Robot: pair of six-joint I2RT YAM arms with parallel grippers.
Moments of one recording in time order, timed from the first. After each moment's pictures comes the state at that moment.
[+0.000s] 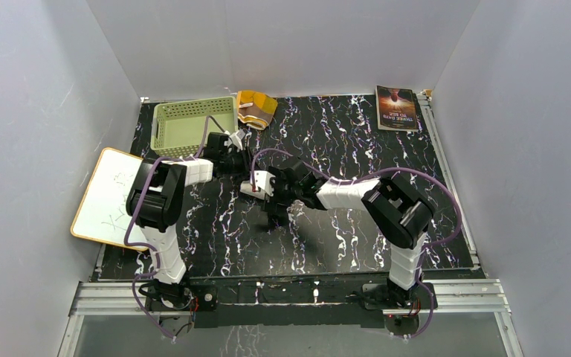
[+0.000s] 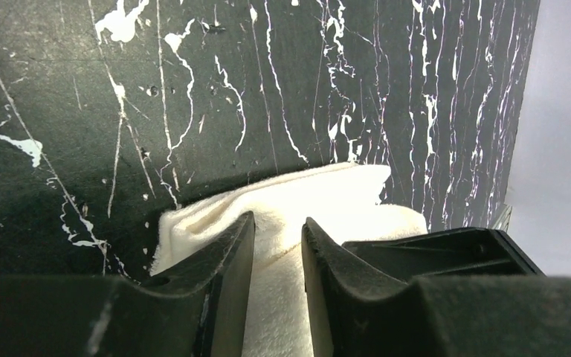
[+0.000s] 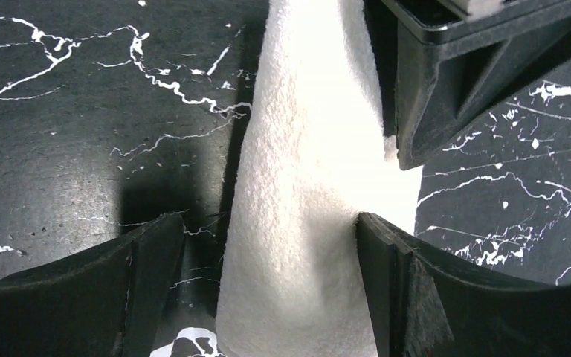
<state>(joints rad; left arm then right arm) -0.26 1.94 1.03 0.08 0.58 -0.52 0.78 1.87 1.05 0.13 -0.30 -0.66</state>
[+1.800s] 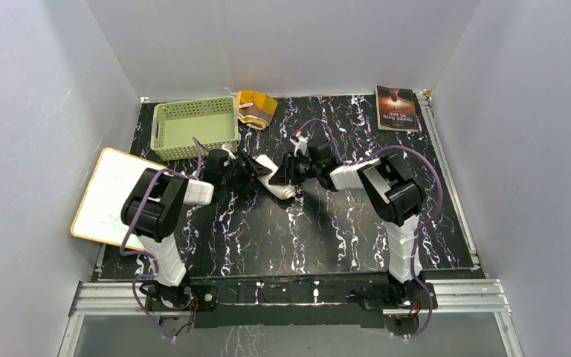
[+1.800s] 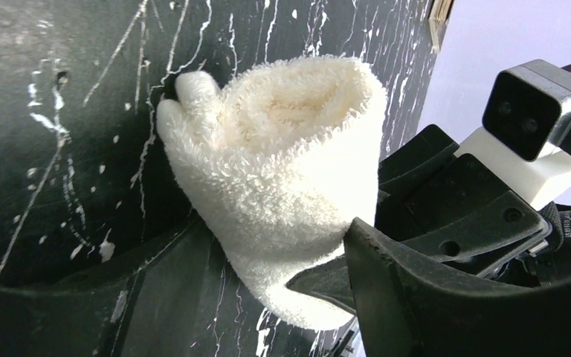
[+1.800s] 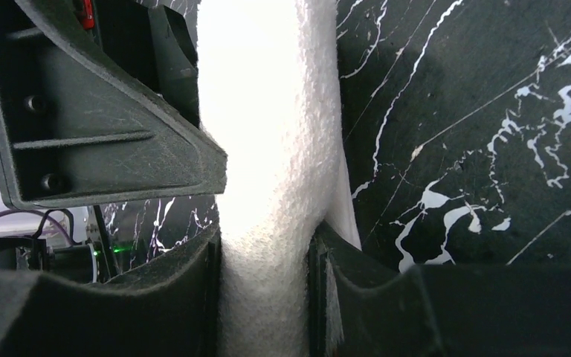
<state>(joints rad) -0.32 1.82 0.74 0.50 0.41 -1.08 0.51 2.07 1.11 0.44 -0.66 0.58</state>
